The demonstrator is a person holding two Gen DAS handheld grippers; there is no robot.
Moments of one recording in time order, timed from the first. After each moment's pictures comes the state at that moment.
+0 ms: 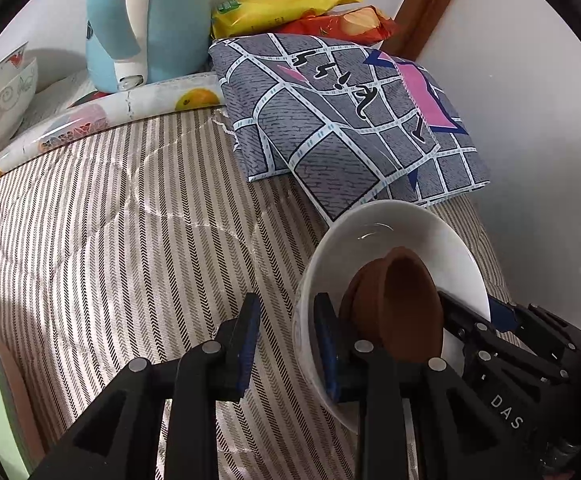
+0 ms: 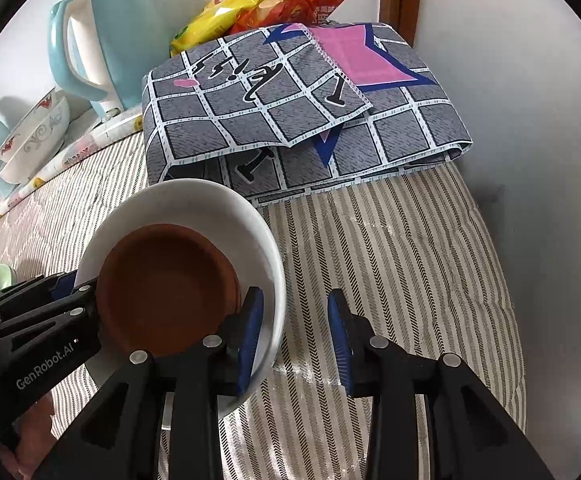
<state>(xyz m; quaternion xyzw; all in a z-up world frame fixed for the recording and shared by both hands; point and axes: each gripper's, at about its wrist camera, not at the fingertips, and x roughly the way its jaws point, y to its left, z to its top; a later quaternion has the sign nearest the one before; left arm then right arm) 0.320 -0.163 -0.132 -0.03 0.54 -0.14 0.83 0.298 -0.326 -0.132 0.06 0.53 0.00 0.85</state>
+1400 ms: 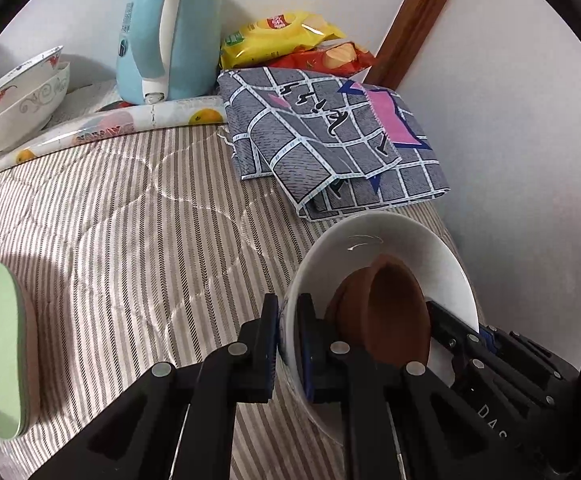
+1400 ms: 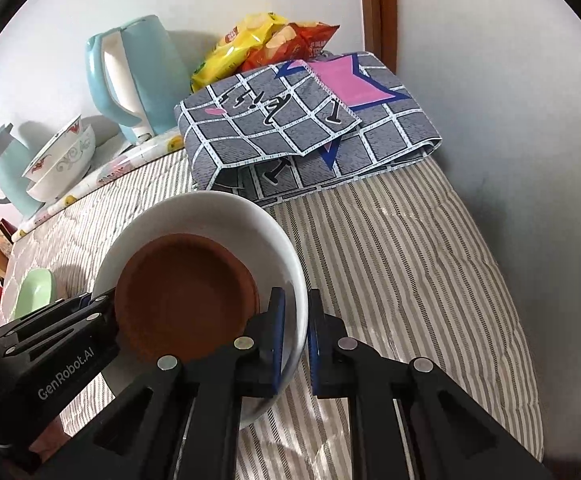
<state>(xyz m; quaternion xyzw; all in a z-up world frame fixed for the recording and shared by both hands) 0.264 -0.156 -0.093 -0.06 0.51 -0.14 0.85 0.246 -0.317 -0.099 0.09 0.48 -0.01 0.87</state>
